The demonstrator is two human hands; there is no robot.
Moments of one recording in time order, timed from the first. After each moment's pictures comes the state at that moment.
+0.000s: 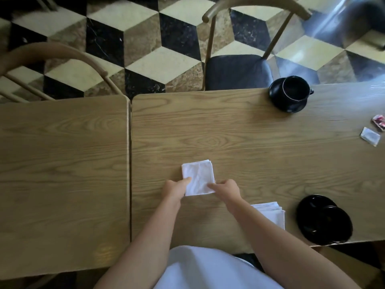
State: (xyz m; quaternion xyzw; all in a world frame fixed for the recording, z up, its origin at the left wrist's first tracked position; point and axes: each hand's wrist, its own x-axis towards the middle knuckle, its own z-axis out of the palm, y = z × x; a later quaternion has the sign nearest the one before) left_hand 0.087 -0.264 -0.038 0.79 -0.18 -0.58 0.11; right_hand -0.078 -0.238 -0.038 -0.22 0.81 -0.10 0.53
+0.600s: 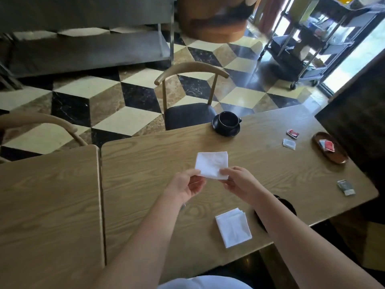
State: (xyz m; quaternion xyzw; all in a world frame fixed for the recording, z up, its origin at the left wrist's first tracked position) left_hand -0.011 -0.285 0.095 0.53 -0.16 -0.81 0.19; right_hand -0.193 -0.222 0.107 -0.12 0.67 -0.42 0.60
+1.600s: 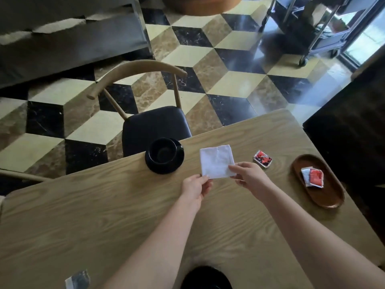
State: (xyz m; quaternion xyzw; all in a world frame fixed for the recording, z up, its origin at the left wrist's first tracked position) left_hand -0.434 -0.375 0.030 0.62 -0.14 -0.74 0.23; right_hand -0.605 -0.334 0.033 -0.14 0.71 -0.39 0.57
